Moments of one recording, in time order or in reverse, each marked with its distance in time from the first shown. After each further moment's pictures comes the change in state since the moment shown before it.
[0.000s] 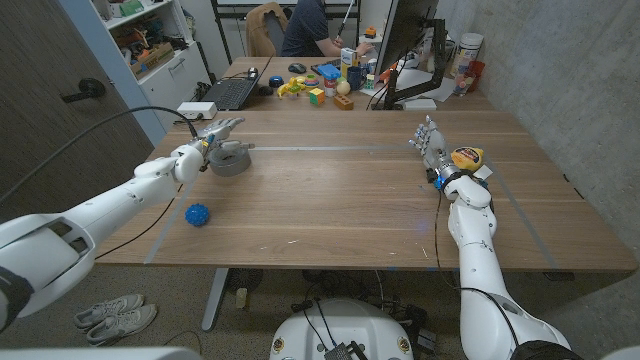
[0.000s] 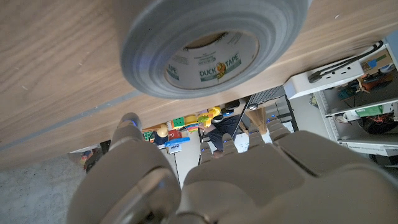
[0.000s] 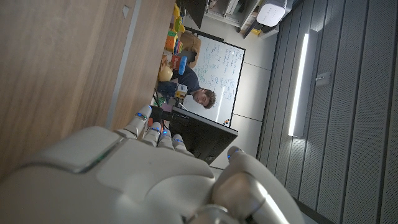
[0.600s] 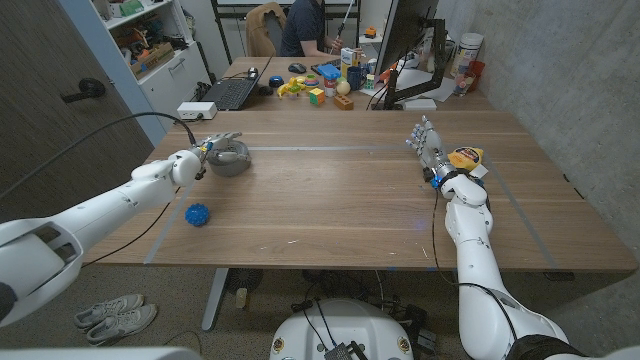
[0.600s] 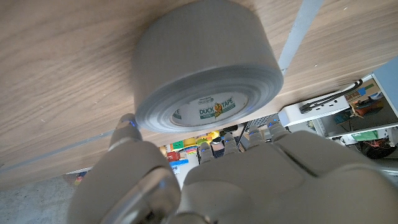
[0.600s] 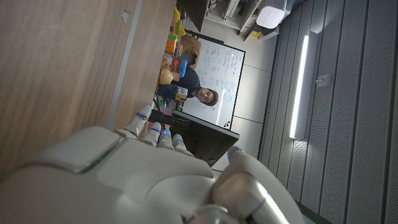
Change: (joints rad) left arm 0.032 0.047 0.009 -0.076 -0.032 0.080 -0.086; left_hand 0.005 0.005 -0.014 0.014 0.000 0.000 0.000 -0.015 0.005 0.005 0.016 -0.007 0.009 0.000 0.006 -0.004 0.009 -0.052 0.005 -0.004 0.000; right arm 0.022 -0.001 -0.006 0.039 -0.004 0.011 0.001; right_hand 0.000 0.000 0.000 0.000 0.000 0.004 -0.004 0.000 0.000 0.000 0.000 0.000 0.000 0.000 0.000 0.000 0.000 0.000 0.000 -0.008 0.000
